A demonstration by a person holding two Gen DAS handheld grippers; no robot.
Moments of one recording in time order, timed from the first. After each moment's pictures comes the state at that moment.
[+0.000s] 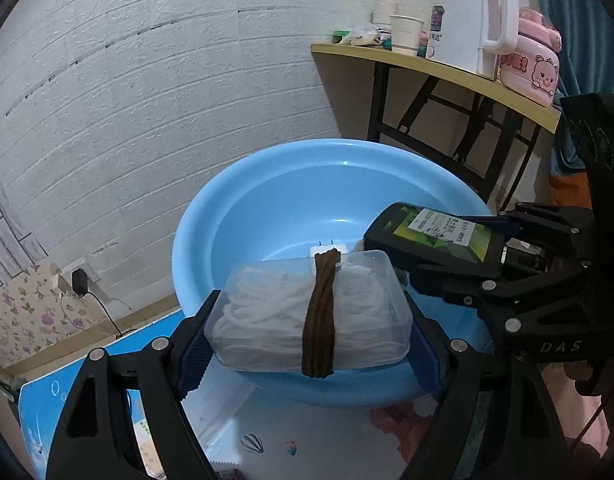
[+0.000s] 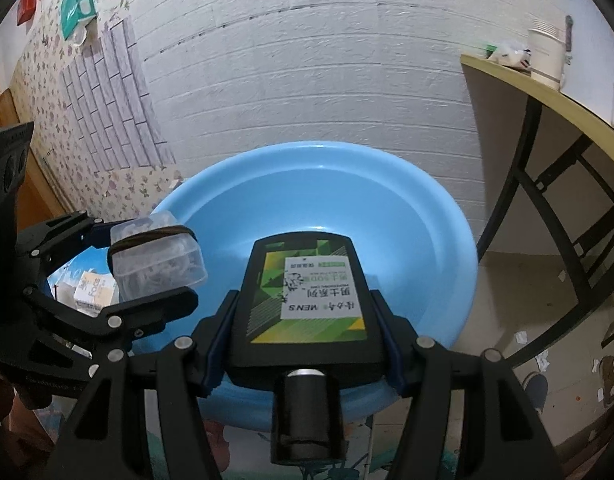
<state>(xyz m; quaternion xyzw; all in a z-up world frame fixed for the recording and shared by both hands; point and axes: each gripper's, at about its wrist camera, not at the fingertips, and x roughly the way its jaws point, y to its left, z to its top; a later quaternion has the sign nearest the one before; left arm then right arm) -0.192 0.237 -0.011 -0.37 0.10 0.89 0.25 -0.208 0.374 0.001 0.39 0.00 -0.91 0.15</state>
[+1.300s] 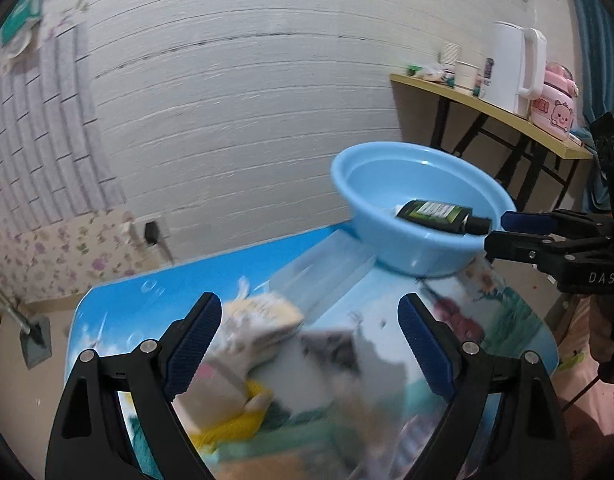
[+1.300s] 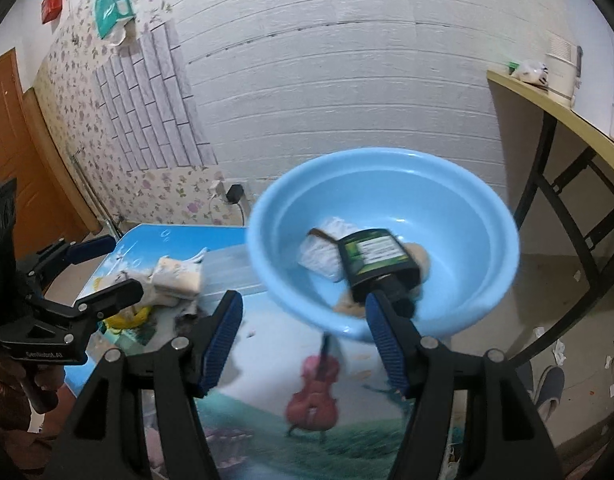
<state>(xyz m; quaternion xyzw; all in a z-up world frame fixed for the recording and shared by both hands) -0.093 0.094 0.004 -0.34 0.04 0.93 0.15 -0.140 0.316 0.030 0.37 -0.01 -0.91 0.18</state>
